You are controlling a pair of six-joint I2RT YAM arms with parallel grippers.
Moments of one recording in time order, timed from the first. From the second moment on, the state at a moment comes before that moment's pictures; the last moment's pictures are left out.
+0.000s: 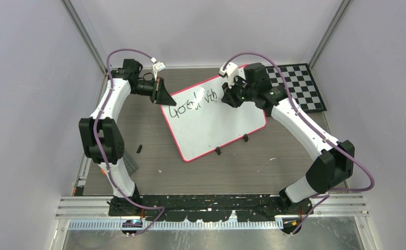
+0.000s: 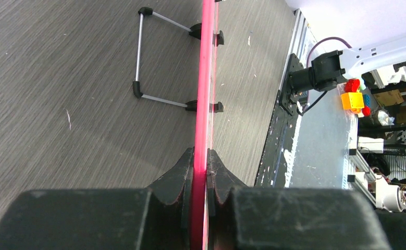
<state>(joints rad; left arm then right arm) -0.05 1.85 1.68 -1.01 1.16 0.42 0.47 1.51 1.42 -0.49 -0.33 -0.29</state>
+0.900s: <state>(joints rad) -0.05 1.86 1.70 -1.02 1.16 0.42 0.40 1.51 1.50 -0.52 -0.35 -0.28</state>
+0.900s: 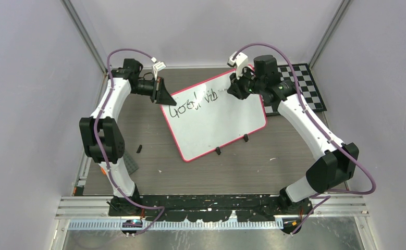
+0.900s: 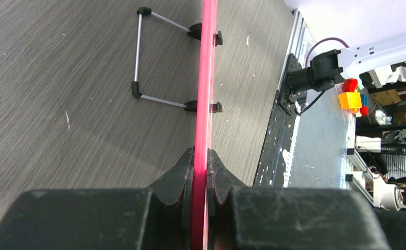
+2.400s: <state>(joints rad) -0.05 1.86 1.70 -1.02 1.16 0.42 0.39 1.55 1.52 -0.55 -0.31 -0.32</state>
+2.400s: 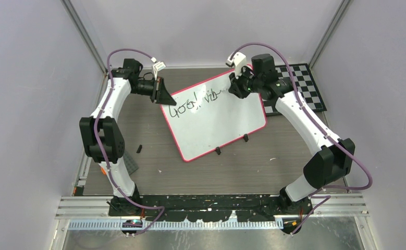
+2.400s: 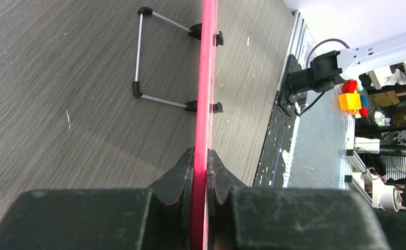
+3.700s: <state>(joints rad) -0.05 1.86 1.70 -1.01 1.16 0.40 0.41 1.55 1.50 -0.56 -0.34 -0.33</state>
